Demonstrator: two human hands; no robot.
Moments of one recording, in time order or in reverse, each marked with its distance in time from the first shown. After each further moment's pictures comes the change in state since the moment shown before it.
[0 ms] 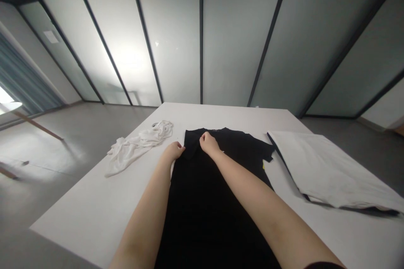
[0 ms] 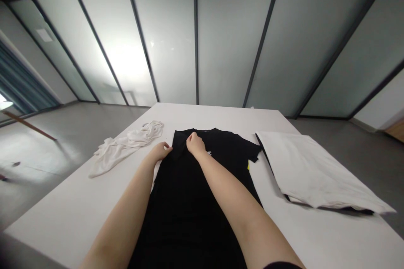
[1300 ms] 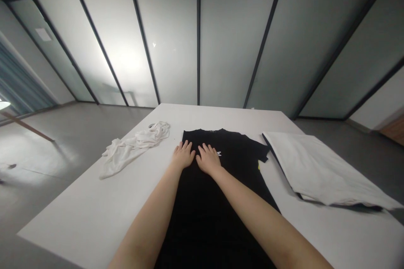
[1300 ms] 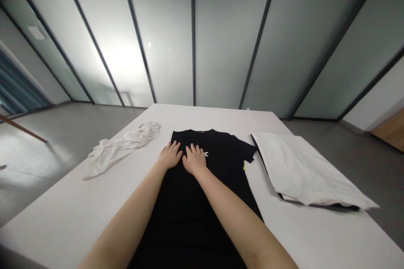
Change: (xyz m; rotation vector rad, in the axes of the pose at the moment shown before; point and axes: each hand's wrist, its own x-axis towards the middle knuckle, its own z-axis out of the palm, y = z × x) left_hand -0.018 0.035 0.054 0.213 0.095 0.313; right_hand -0.057 0.026 0.029 -0.189 -0.035 -0.179
